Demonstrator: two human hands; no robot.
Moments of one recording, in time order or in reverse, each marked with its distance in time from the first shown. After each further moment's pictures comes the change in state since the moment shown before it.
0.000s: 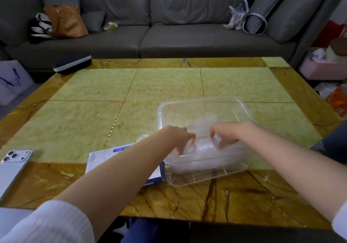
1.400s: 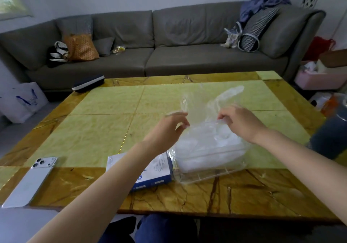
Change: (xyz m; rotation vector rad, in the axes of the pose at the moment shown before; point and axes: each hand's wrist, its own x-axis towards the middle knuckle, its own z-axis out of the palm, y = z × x) left_hand -0.112 -0.008 -0.004 -0.529 0.908 0.107; right_hand -0.076 0.005 -0.004 0.308 0.950 -0.194
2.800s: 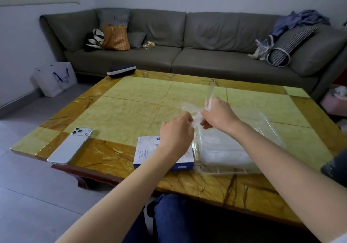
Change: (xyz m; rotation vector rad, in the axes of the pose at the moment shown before) left_hand -0.073 0.003 -0.019 0.089 0.247 -0.432; right_hand 0.032 -0.161 0.010 0.367 -0.124 0.300
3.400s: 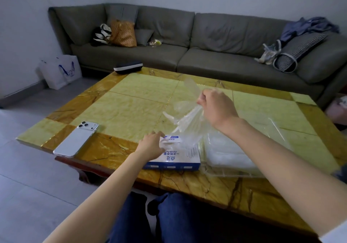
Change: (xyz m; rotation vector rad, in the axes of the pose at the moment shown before) left_hand -0.004 -0.120 0.016 0.051 -0.391 -0.235; right_hand 0.007 -0.033 0.013 -0.360 0.217 -0.394
